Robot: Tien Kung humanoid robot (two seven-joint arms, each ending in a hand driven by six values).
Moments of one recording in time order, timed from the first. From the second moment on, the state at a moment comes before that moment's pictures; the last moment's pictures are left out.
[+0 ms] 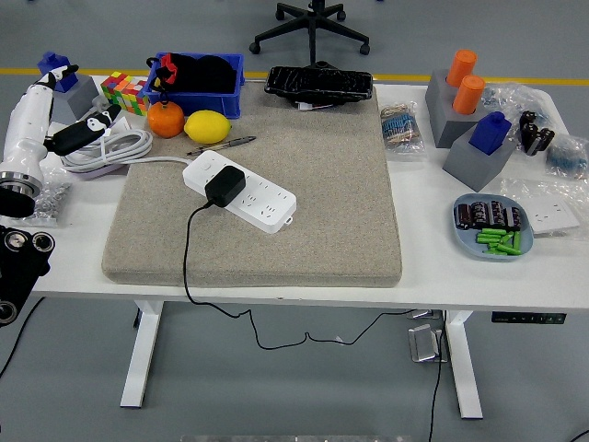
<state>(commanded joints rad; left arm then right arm) -0.40 0.28 -1.37 -1.12 1.84 0.32 0.00 0.11 -0.31 1.69 0.22 -1.37 -0.13 0.11</state>
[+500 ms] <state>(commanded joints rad) -0.39 0.28 -1.37 -1.12 1.84 0.32 0.00 0.11 -0.31 1.69 0.22 -1.38 -0.13 0.10</state>
